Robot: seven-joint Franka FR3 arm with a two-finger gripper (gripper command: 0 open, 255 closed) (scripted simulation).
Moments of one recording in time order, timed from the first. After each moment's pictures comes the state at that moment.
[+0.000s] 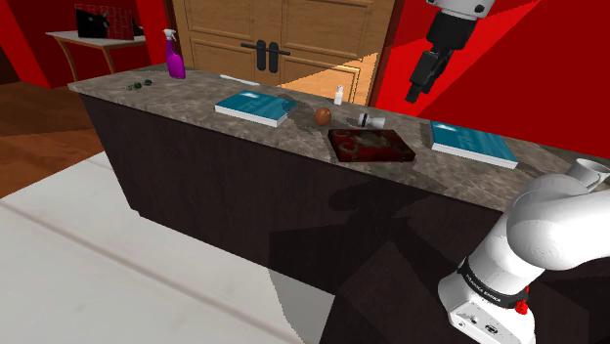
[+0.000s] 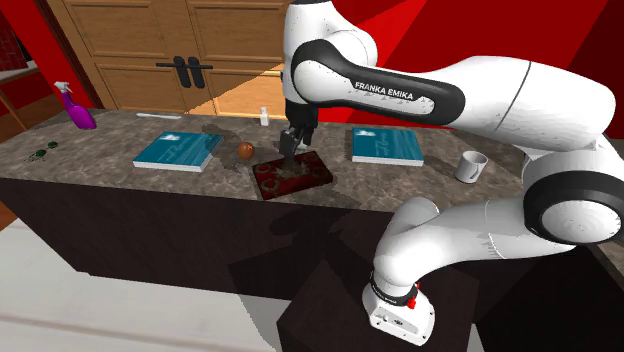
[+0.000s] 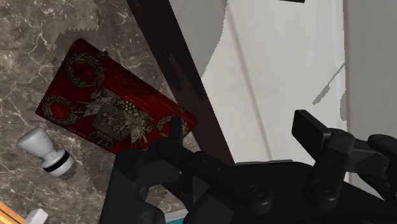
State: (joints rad) arm 0.01 -0.82 0.02 -2.32 0.00 1.62 -0.10
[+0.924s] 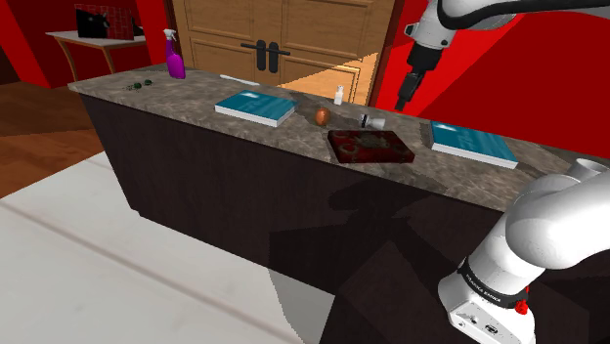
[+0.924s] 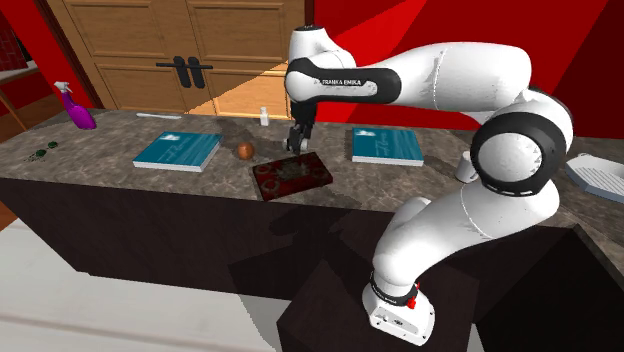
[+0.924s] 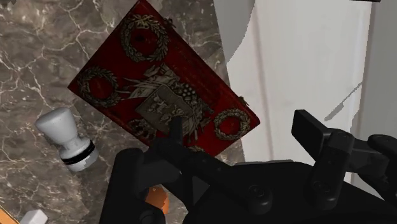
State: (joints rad) arm -0.02 -0.56 -0.20 -2.31 -0.11 1.85 -0.41
